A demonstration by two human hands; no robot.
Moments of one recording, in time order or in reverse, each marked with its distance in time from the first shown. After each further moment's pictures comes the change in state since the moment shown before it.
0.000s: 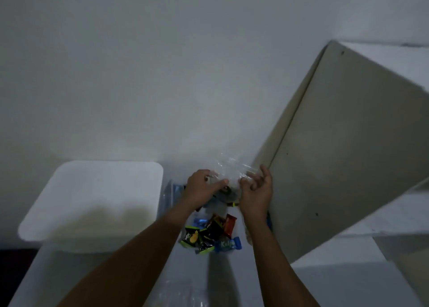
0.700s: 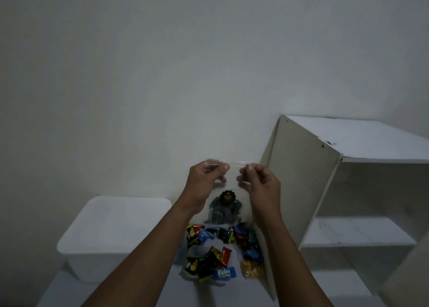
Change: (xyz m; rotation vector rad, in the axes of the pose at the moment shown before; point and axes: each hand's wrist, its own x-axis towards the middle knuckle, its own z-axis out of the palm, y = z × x) left_hand -0.140 0.183 -0.067 -0.640 -0.022 0.314; right_hand -0.109 -0.196 -0.044 0.169 -0.265 -0.301
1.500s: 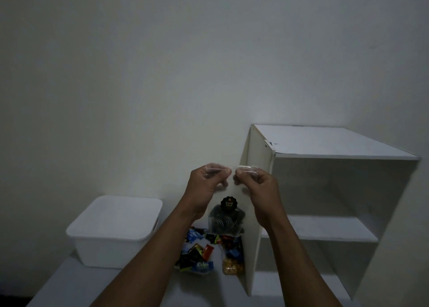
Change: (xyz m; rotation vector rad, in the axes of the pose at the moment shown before) left_hand -0.095 0.027 0.142 0.087 0.046 0.132; right_hand -0.033 -0.090 -0.138 -0.003 -0.268 -0.022
